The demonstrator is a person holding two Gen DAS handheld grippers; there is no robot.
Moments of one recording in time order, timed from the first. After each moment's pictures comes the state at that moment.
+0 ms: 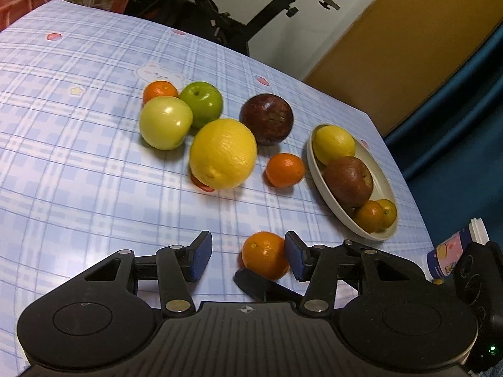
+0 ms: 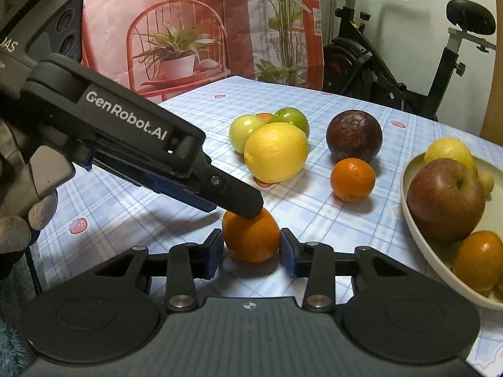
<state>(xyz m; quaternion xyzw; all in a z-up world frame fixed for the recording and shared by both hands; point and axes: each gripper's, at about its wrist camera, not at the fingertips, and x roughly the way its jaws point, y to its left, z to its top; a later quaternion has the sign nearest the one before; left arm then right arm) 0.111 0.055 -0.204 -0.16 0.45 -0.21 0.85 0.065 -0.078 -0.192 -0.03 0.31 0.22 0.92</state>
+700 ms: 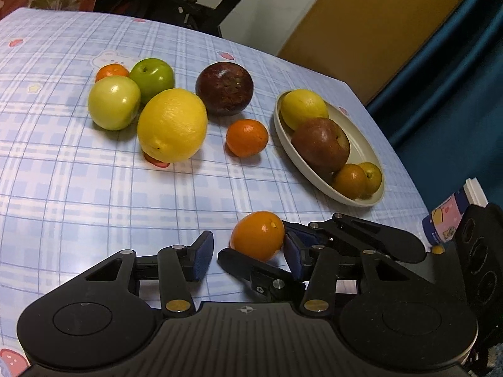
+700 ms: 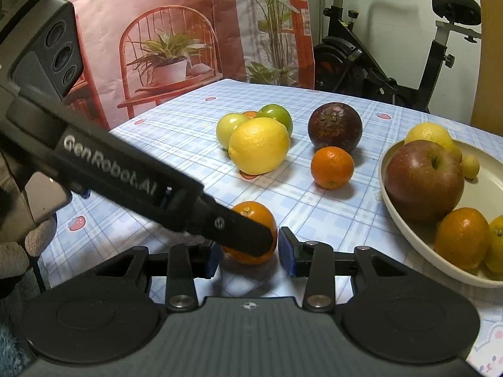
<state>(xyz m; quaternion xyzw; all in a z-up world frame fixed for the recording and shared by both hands) 0.106 0.014 -0.217 -0.12 0.46 -0.25 0.84 0.053 -0.092 -0.190 -0.01 0.31 0.21 0.93</state>
